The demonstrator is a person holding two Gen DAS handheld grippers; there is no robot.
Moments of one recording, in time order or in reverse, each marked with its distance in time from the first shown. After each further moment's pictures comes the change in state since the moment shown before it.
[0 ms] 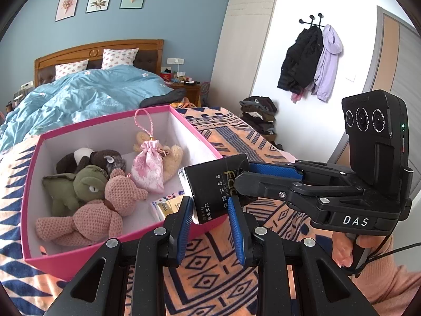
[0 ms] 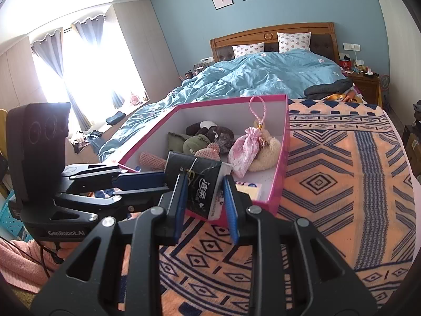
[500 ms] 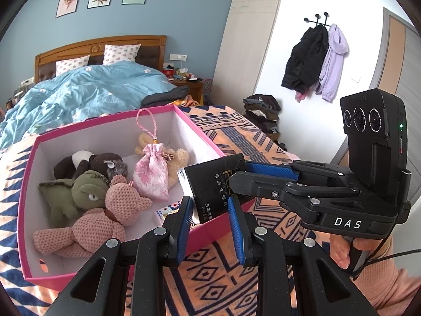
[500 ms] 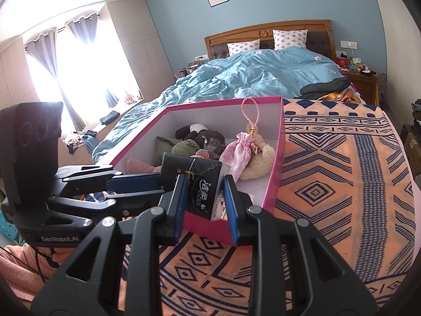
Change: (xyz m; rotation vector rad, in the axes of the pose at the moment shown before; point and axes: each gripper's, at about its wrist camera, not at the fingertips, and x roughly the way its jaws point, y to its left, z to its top) left arm 0.017 0.013 0.014 -0.015 0.020 0.009; right arm 0.020 -0.013 0.012 0.013 0.021 -0.024
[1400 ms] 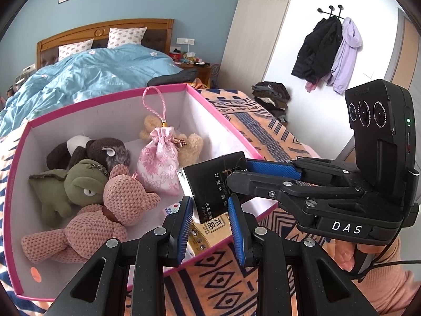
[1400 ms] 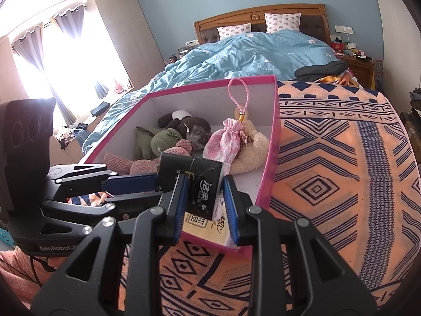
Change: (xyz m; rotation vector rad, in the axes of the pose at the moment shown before) left arm 0.037 0.019 0.000 -0.036 0.090 0.022; right arm 0.041 -0.020 0.002 0.036 0.091 -0.041
